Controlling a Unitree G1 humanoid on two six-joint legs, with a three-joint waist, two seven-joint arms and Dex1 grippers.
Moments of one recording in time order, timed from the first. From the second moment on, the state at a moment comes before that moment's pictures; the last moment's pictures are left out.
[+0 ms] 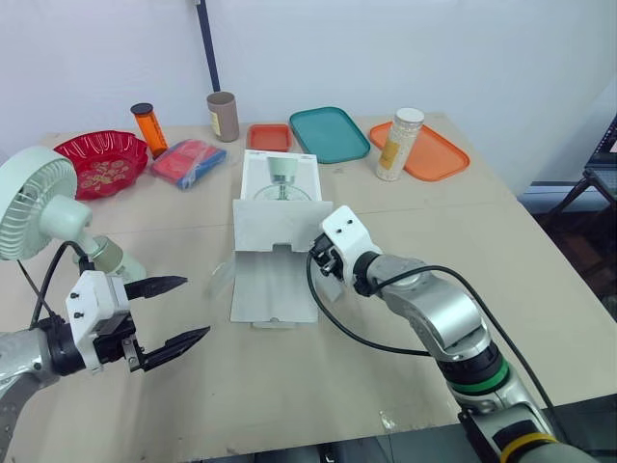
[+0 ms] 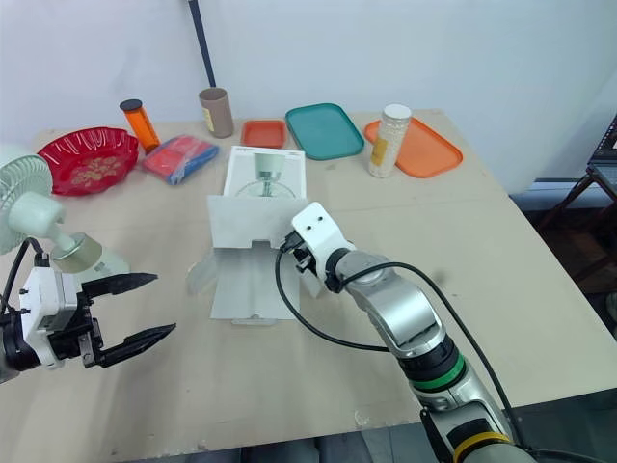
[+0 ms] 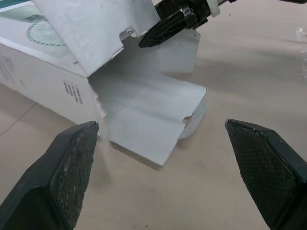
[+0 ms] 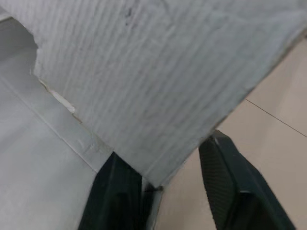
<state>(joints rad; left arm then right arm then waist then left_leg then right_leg) 0.28 0.79 0.45 -0.60 -0.64 0.37 -0.99 -0.59 -0.37 0.35 -0.36 0.19 1.04 0.23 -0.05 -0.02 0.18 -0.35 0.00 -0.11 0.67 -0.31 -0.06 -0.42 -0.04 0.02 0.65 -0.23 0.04</state>
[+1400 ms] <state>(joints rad) -0.09 0.81 0.23 -0.39 -0.63 0.36 -1.08 -0.29 -0.59 -0.14 -0.49 0.24 1.07 0.39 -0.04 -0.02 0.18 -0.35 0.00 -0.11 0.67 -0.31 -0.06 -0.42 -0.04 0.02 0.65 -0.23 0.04</state>
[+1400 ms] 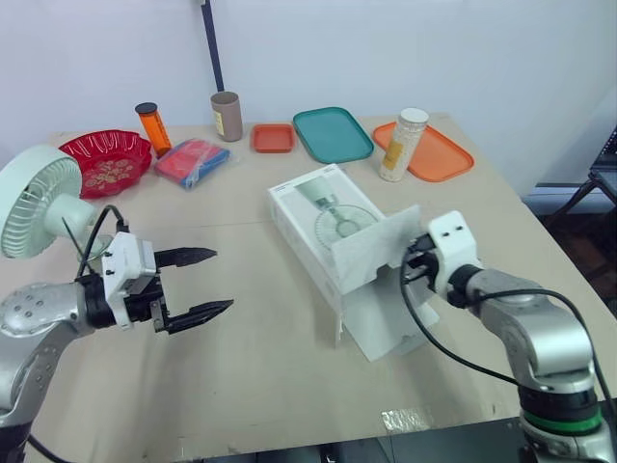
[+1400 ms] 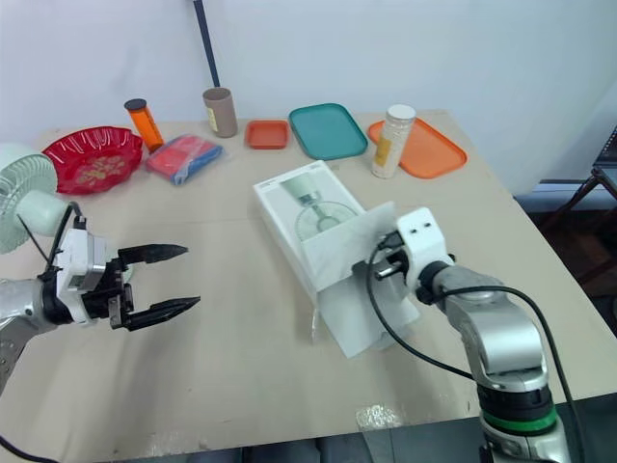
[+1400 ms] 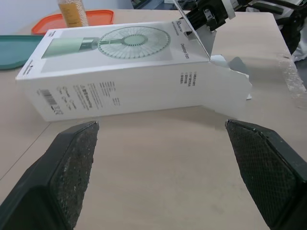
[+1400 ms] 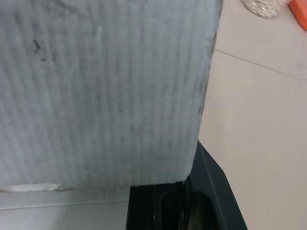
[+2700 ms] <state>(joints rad) -0.32 0.74 0.05 -0.20 -0.57 0.31 -1.21 -0.04 -0.80 -0.53 -0.16 0.27 0.84 0.50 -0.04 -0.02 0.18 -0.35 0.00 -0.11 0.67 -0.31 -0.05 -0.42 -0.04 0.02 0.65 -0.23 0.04</state>
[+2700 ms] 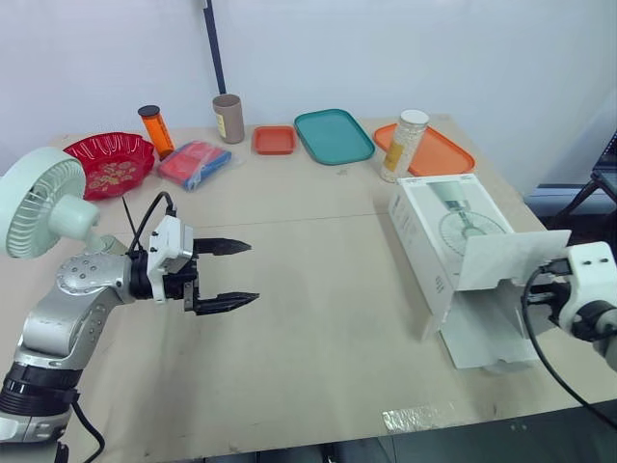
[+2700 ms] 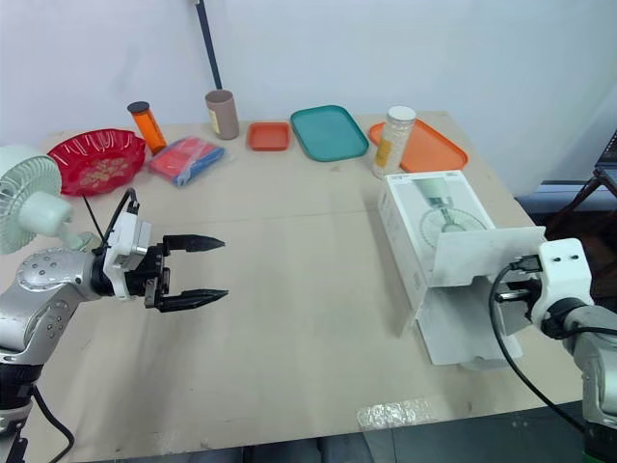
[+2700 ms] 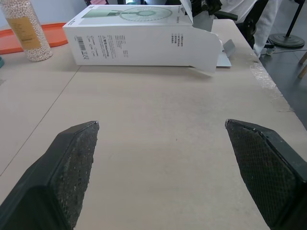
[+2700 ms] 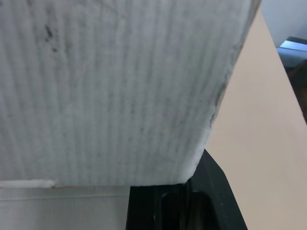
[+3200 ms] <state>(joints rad) -0.30 0.73 0.05 -0.22 -0.57 0.31 -1.19 -0.05 -0.87 -0.53 0.02 0.25 0.72 0.53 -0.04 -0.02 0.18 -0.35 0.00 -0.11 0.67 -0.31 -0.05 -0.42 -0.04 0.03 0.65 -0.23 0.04</state>
